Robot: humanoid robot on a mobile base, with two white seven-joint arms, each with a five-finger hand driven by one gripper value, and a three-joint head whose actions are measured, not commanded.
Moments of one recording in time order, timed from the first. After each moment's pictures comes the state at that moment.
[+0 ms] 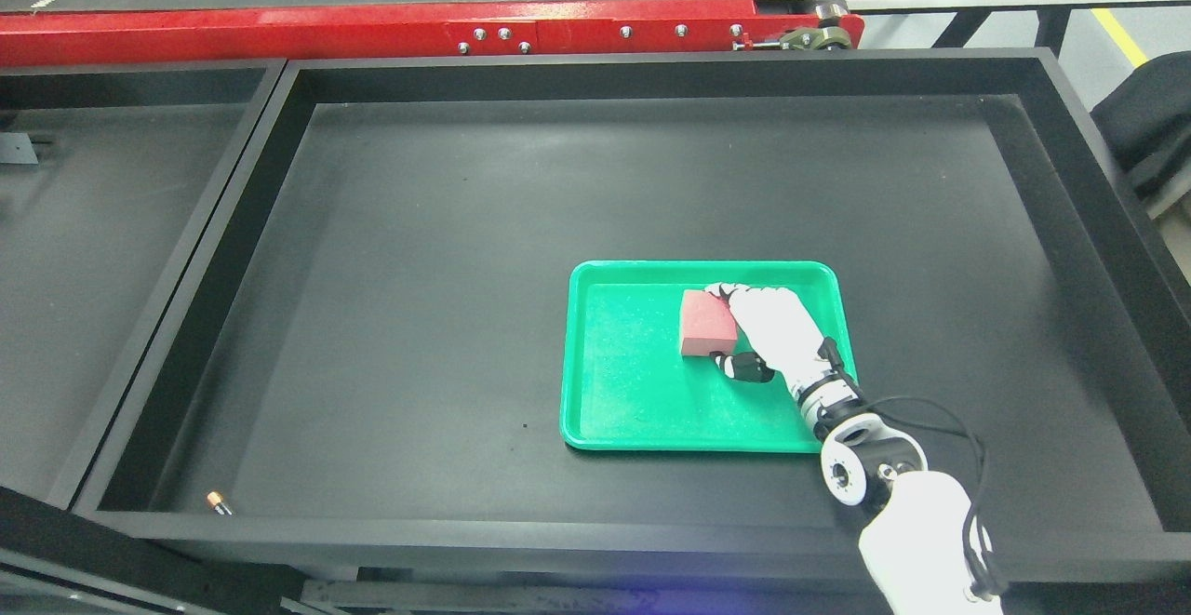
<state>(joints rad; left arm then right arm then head) 0.00 0.00 -0.08 0.00 0.13 0.01 0.18 -0.18 0.00 0.22 -1.26 1.19 -0.20 0.04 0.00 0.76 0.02</state>
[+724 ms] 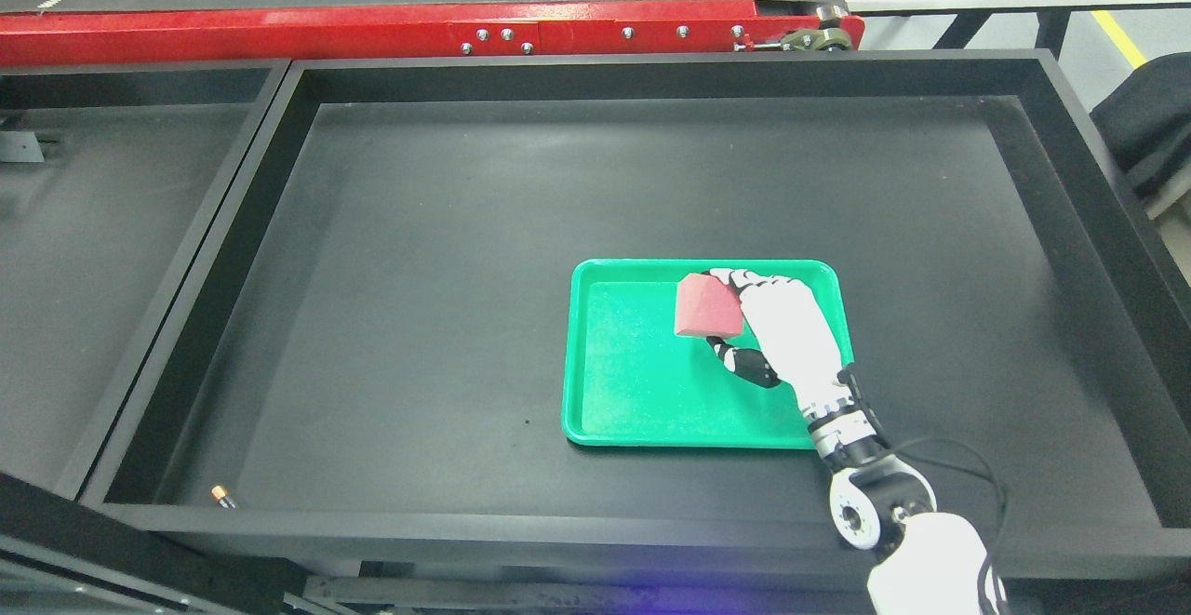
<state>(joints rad) 0.00 0.00 -0.08 0.00 0.13 0.01 0.18 -0.04 0.00 0.19 -1.39 1.19 -0.31 -0.26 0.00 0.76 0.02</state>
